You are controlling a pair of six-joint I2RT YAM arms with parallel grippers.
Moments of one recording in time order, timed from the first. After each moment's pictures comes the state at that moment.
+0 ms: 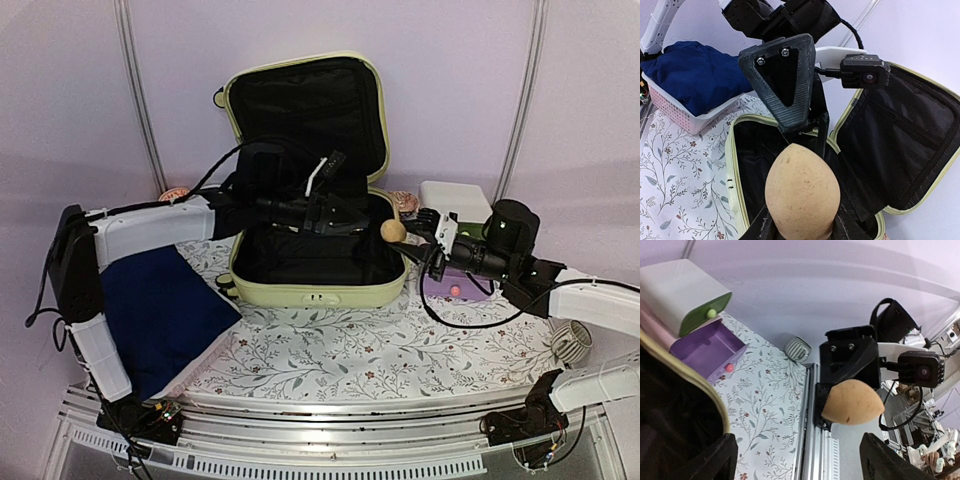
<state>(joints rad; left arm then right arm) -0.76 1.82 1.50 0.05 0.85 -0.45 0.69 1.13 0.72 0.37 -0.40 -0.59</state>
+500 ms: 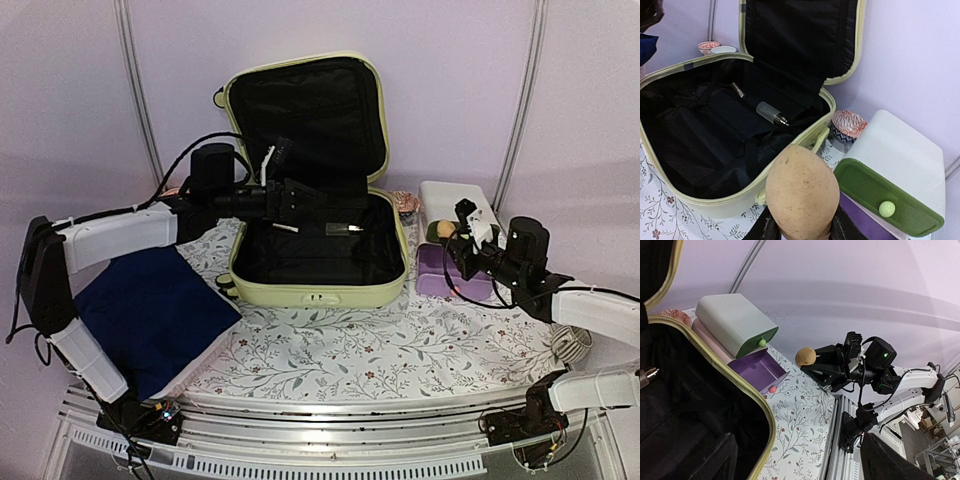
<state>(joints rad) -0.60 1.63 1.28 0.20 0.73 -0.51 0.40 1.10 0.55 0.36 -0.16 -0.29</state>
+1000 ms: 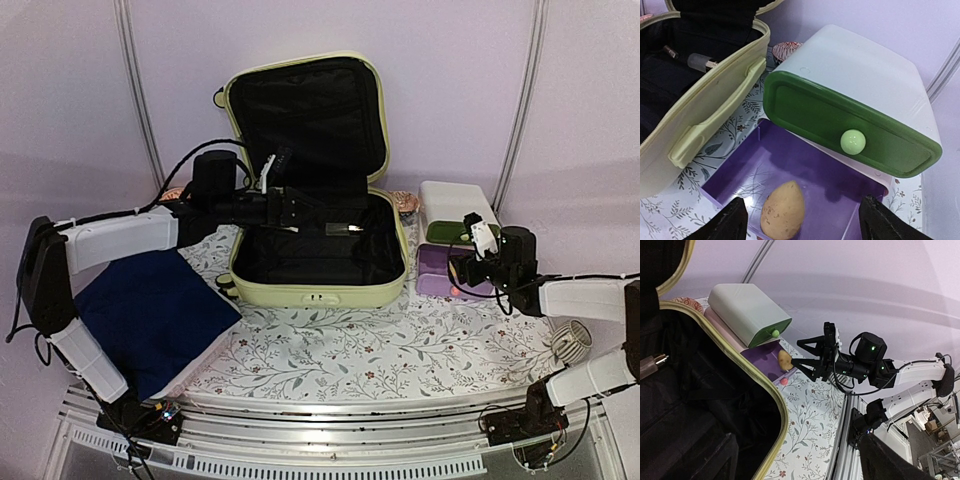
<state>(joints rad) -0.60 1.63 1.23 0.18 0.69 -0.49 0.27 1.28 0.52 0.37 0.05 -0.20</state>
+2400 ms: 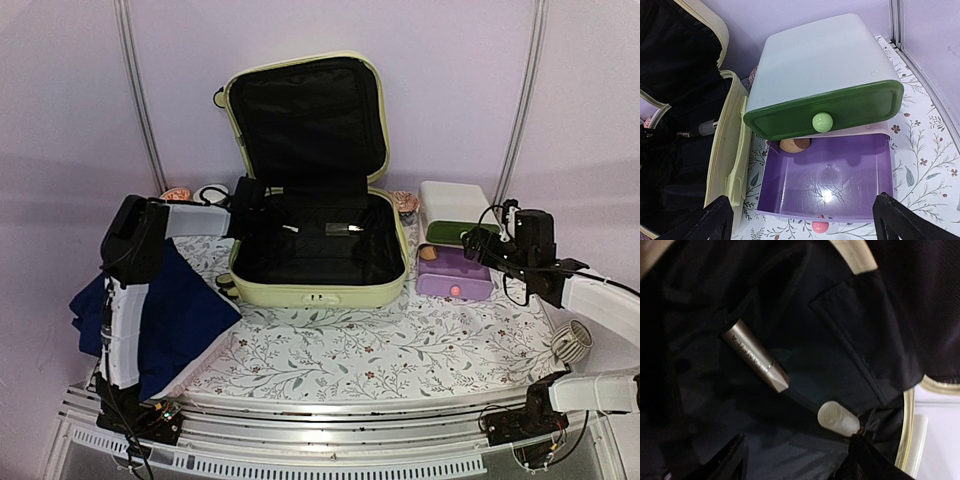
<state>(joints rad) -0.43 2.24 1.61 0.03 0.03 -1.12 0.27 1.08 0.65 -0.05 0.13 0.45</state>
